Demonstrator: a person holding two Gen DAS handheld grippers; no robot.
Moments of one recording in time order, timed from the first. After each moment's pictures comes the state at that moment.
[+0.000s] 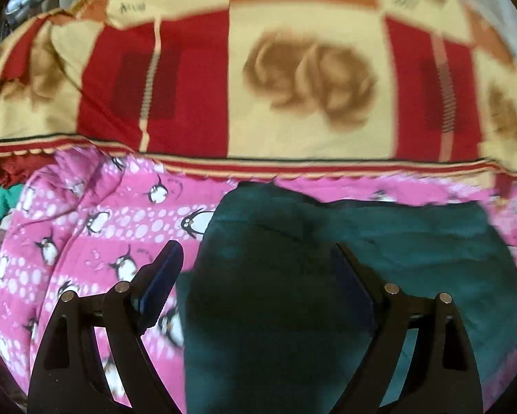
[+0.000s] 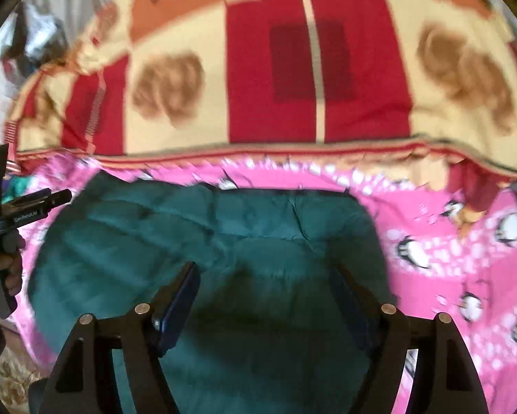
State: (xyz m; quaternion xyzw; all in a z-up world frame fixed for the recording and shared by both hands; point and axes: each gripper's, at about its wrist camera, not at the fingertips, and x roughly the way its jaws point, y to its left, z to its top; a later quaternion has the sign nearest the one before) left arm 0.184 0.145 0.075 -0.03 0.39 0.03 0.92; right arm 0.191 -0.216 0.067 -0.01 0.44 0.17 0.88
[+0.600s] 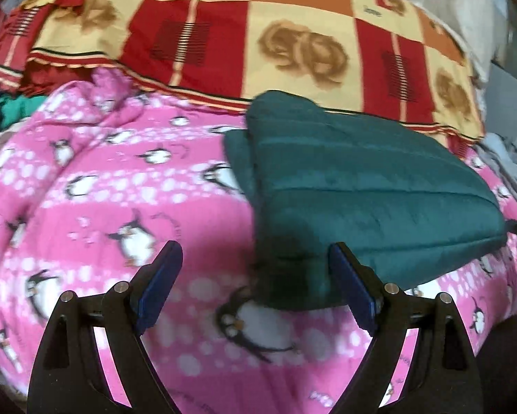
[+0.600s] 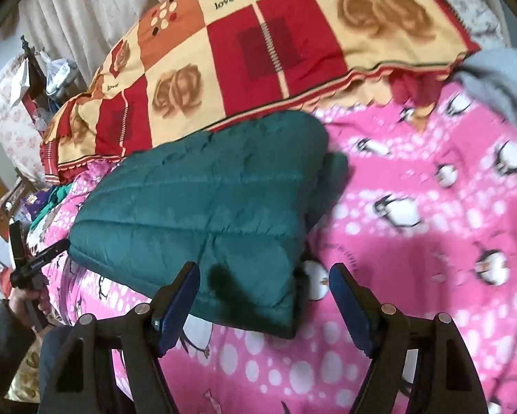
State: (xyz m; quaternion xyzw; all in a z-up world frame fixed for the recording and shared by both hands) left arm 0.042 0.204 -0.011 -0.07 0.36 -0.04 0.93; right arm 0.070 -0.307 0.007 0.10 0.42 0.20 0.88
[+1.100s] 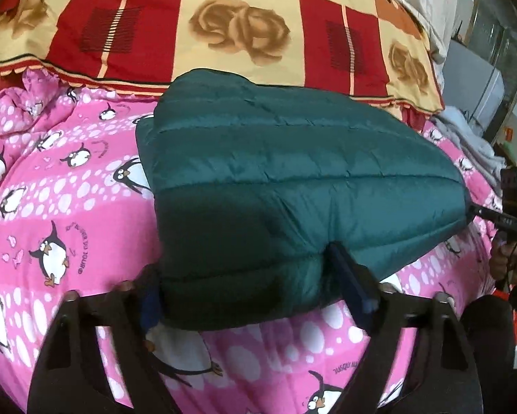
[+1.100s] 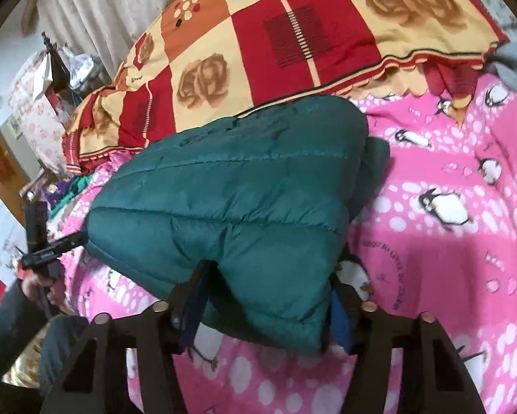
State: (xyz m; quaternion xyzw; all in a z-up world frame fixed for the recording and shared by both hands) left arm 0.062 0.160 -0.009 -0.06 0.39 -0.14 0.91; right arm 0.077 -0.292 -0.015 0.10 0.41 0.25 0.87
